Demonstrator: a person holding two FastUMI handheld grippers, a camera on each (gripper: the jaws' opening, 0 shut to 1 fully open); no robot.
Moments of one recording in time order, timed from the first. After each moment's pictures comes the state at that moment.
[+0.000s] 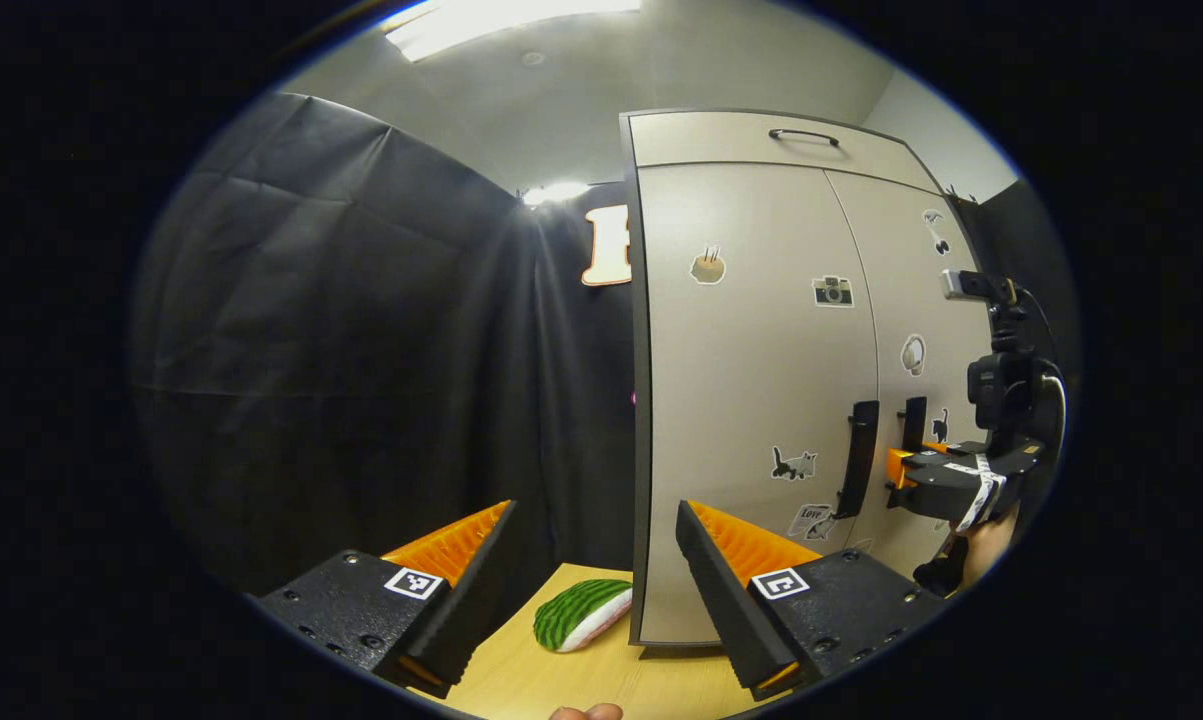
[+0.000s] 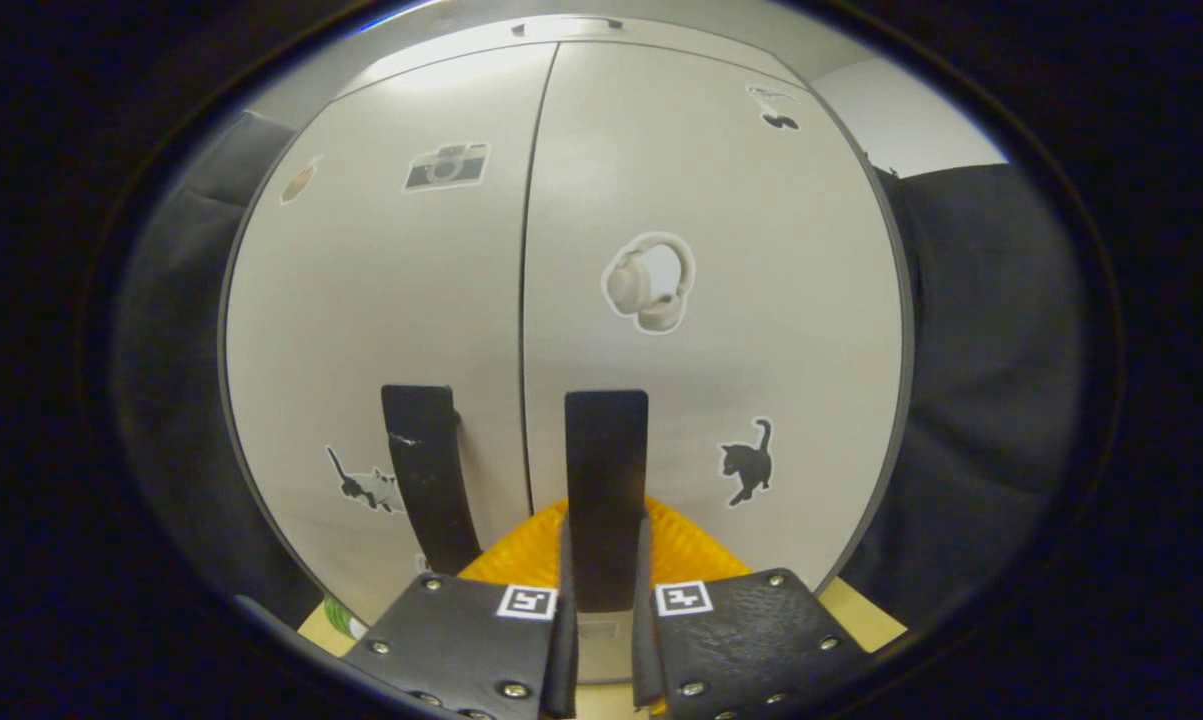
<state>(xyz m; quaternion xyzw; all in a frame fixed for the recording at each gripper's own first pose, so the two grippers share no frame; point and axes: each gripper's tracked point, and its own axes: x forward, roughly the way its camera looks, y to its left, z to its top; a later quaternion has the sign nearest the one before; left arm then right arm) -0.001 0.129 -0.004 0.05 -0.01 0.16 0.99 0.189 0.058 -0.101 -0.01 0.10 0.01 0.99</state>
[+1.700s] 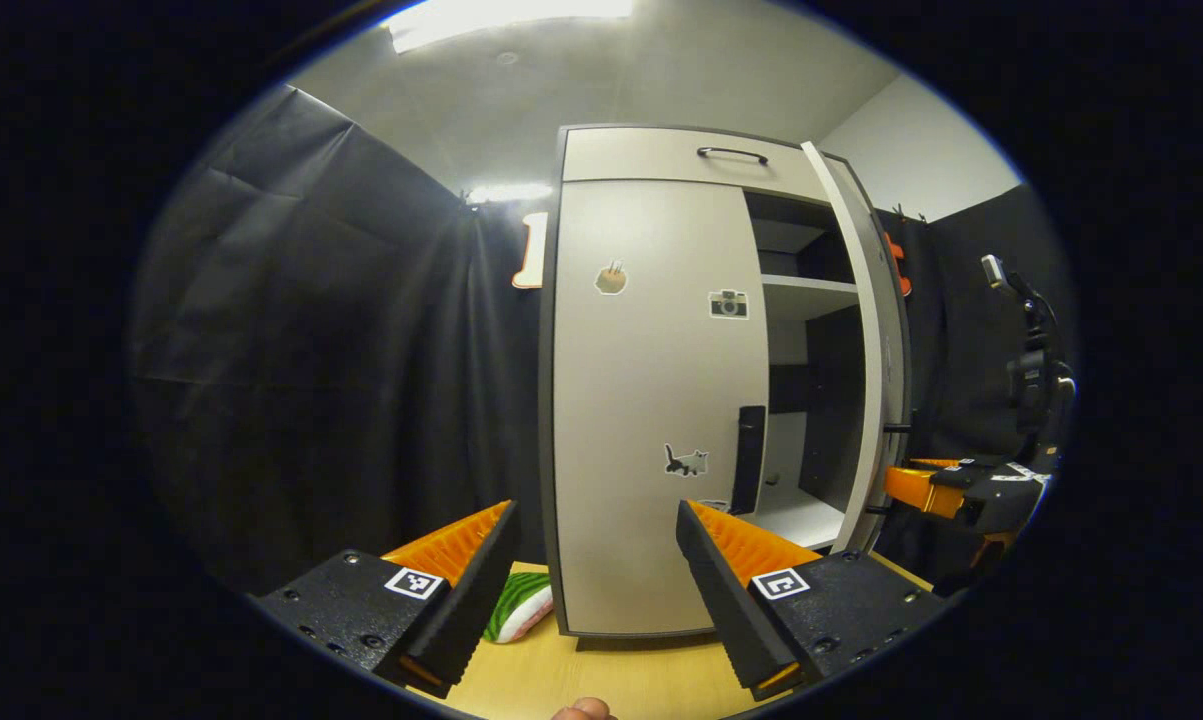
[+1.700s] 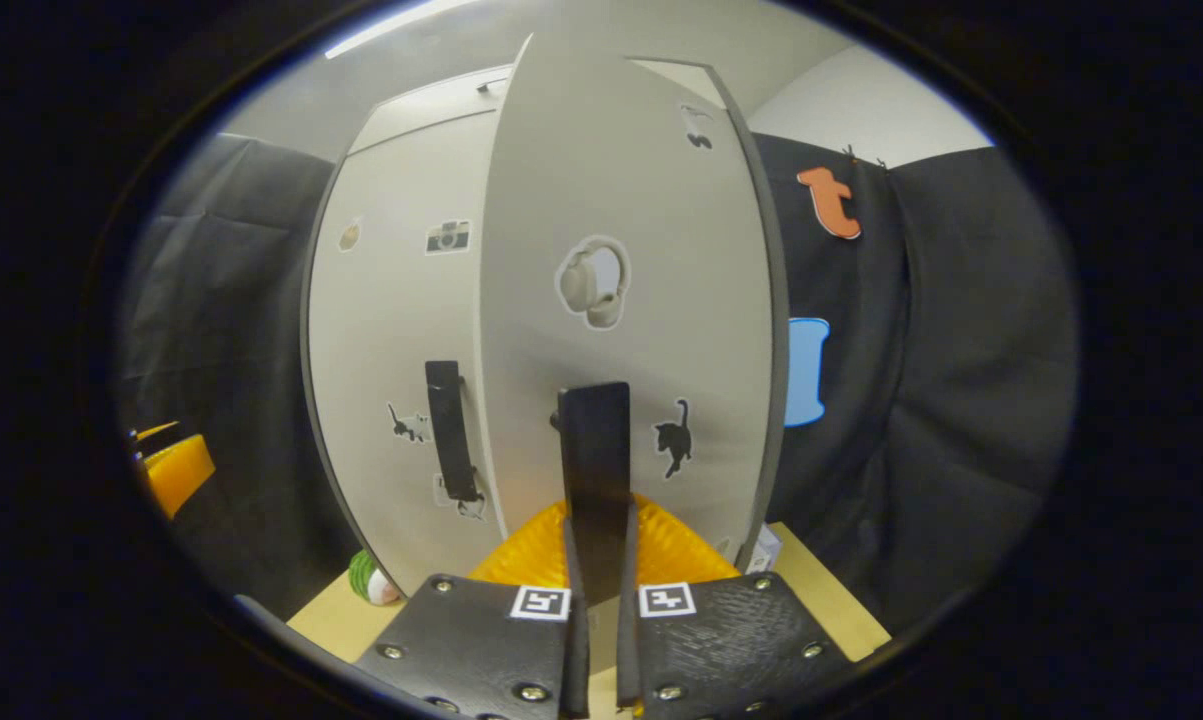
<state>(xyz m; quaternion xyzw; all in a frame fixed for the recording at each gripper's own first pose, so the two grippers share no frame) -0.013 0.041 -0.008 0.03 -0.01 0.04 1.00 0.090 -0.015 -0.083 0.01 0.11 0.04 0.99</state>
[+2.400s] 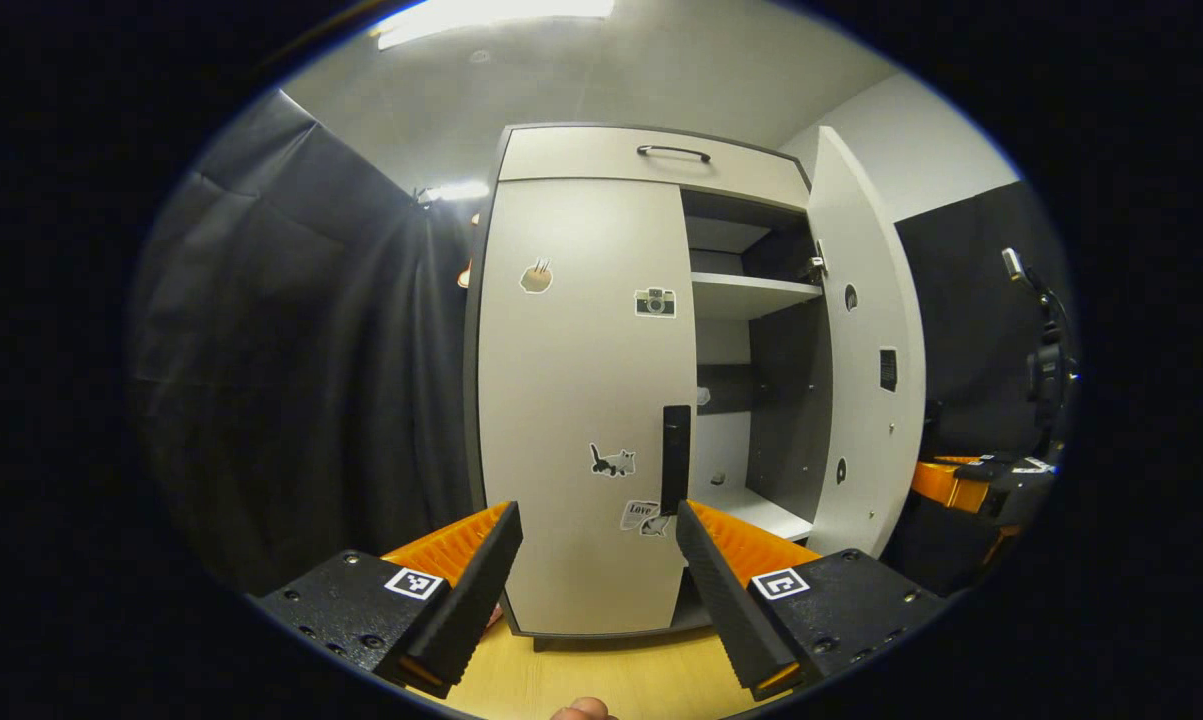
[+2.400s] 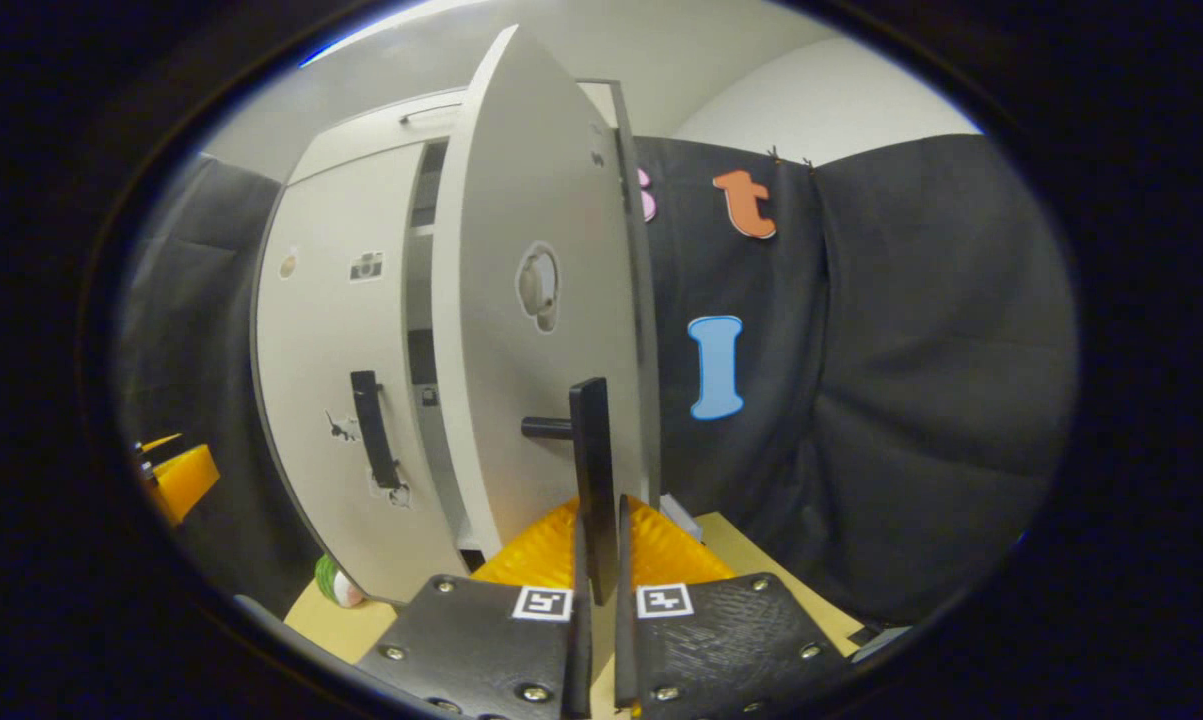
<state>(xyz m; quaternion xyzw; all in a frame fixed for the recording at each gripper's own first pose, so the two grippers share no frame) -0.011 -0.006 -0.014 0.03 -0.01 -0.02 1.00 0.052 -0.104 -0.076 0.04 0.10 -0.05 0.99</state>
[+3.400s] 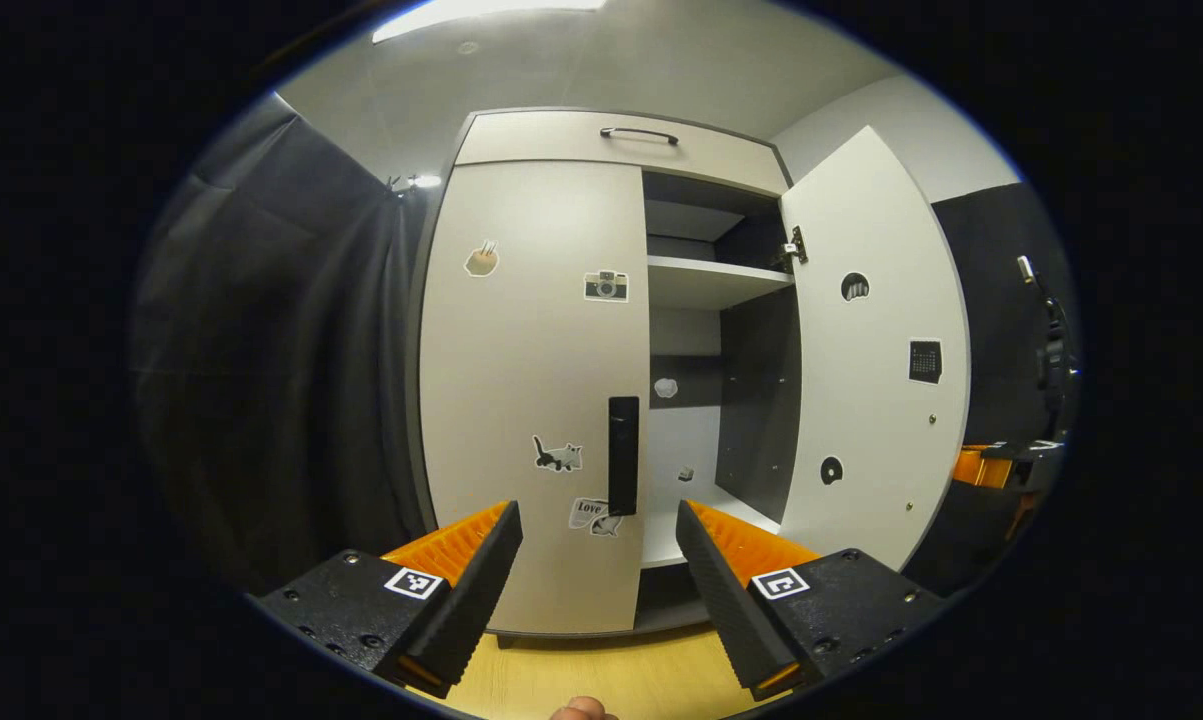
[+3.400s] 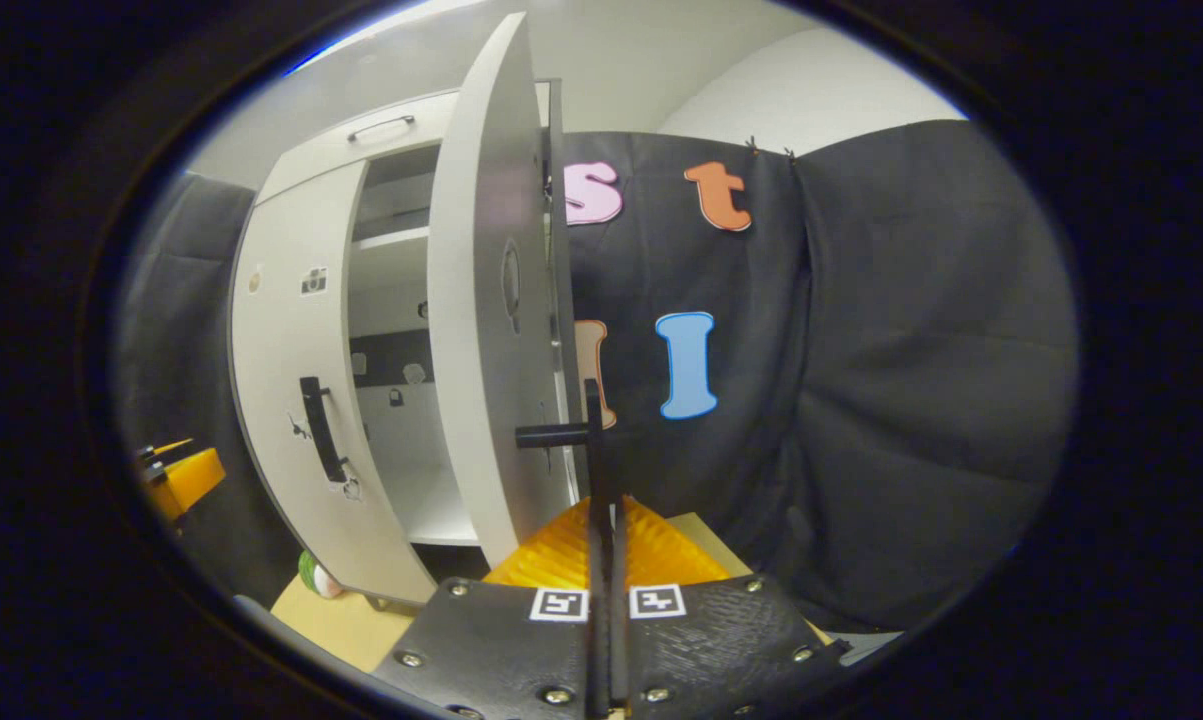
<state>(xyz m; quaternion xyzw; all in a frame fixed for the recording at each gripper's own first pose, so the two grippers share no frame) 0.017 -0.058 -0.026 0.03 0.01 -0.04 1.00 0.059 -0.182 -0.077 0.04 0.11 -0.04 0.99</state>
